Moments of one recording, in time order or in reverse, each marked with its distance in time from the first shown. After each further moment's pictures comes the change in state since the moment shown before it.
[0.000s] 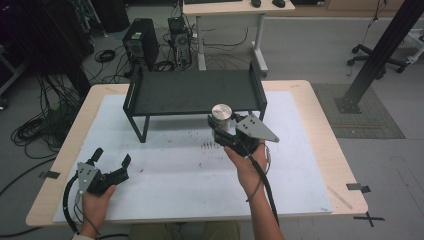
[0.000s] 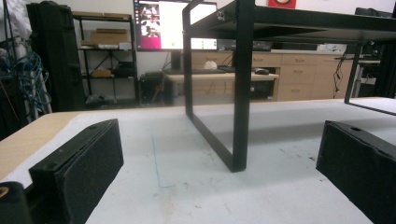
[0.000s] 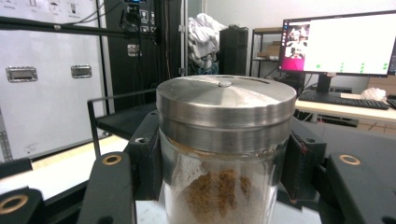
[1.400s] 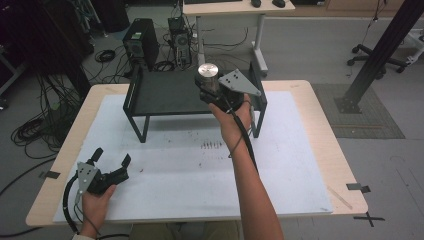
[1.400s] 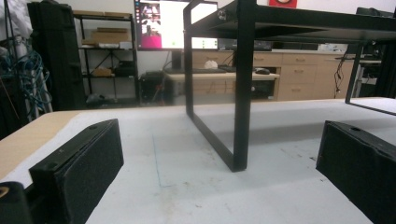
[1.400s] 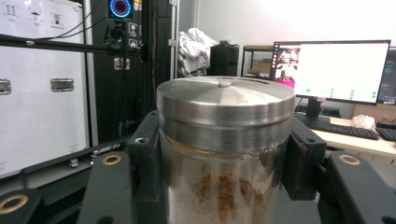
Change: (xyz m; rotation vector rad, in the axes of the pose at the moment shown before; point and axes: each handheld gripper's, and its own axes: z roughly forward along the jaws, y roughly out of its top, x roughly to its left) left arm 0.000 0.000 0.000 0.003 0.002 -0.002; right arm -0.025 0.048 0.088 -0.040 -0.043 -0.035
